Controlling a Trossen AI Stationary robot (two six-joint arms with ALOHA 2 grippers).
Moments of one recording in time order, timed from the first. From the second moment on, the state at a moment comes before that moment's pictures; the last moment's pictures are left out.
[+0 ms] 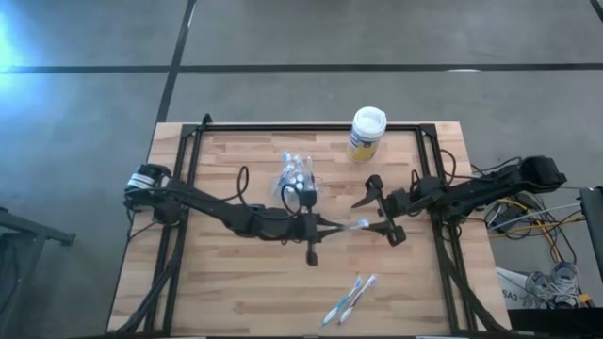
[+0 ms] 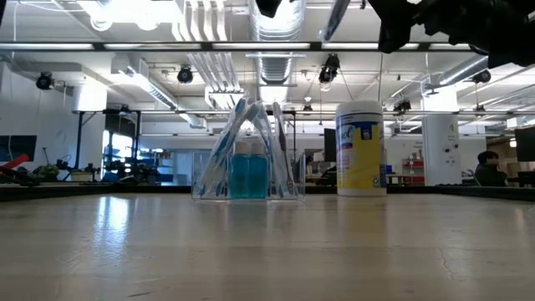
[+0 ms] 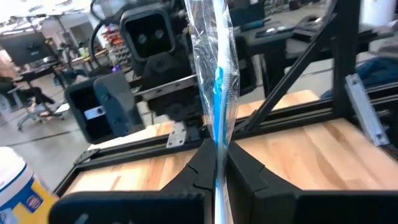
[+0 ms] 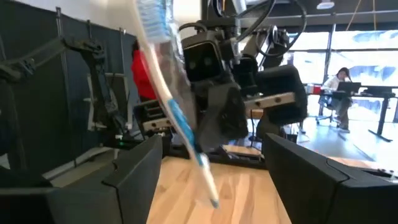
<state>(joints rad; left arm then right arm) -0.27 1.72 1.17 0.50 -0.34 0.21 0.10 1.04 0.28 0.96 -0.22 0.05</state>
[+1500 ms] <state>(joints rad) -0.24 1.76 1.19 0.46 -0.31 0.17 0.12 1.15 0.34 0.94 -0.24 0.03</state>
